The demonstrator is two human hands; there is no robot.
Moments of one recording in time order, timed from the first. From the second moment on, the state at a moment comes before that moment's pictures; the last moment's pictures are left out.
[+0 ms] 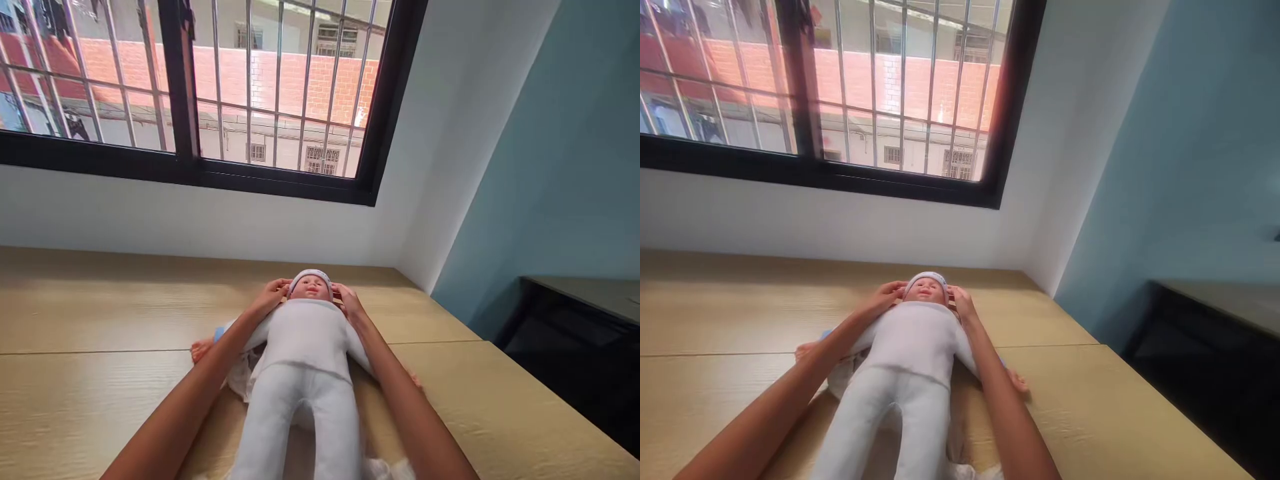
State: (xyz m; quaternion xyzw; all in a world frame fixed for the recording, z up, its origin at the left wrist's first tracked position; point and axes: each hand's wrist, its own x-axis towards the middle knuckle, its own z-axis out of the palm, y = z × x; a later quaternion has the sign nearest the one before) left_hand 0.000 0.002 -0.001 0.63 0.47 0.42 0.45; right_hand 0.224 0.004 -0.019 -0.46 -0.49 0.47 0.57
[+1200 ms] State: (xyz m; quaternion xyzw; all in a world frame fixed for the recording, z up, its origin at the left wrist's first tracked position) left_hand -0.003 0.002 -0.004 0.64 0.44 0.48 0.42; right_hand 0.225 0.000 -0.013 -0.46 -0.57 0.34 0.60
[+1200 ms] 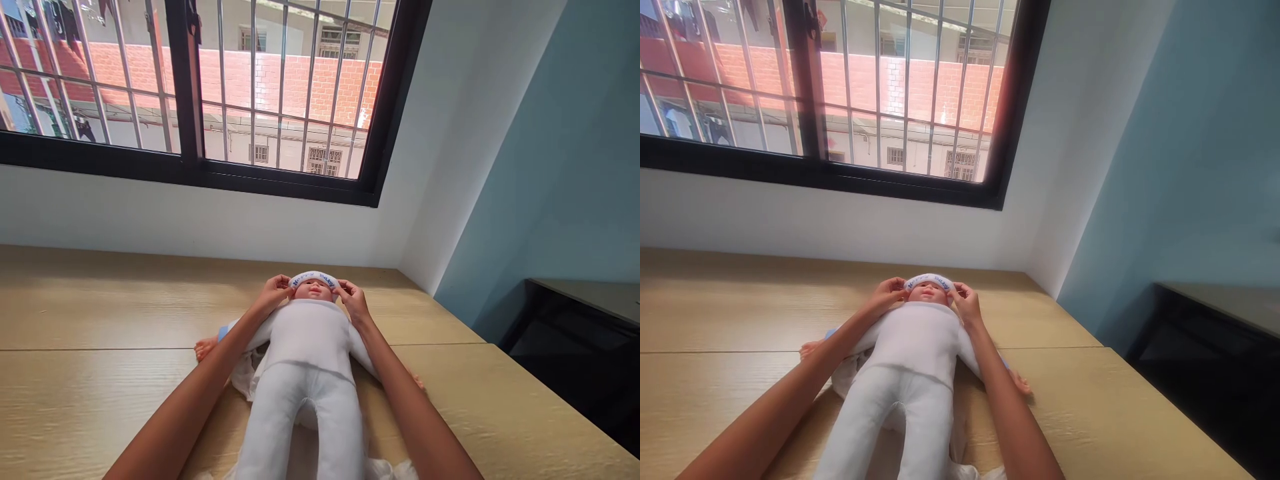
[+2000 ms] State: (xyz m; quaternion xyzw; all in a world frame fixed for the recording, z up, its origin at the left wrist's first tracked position) left_hand 0.007 -0.021 0.025 0.70 0.39 0.51 0.31; right_hand 0.214 -0.016 0.001 -0.48 -0.66 0.07 0.58
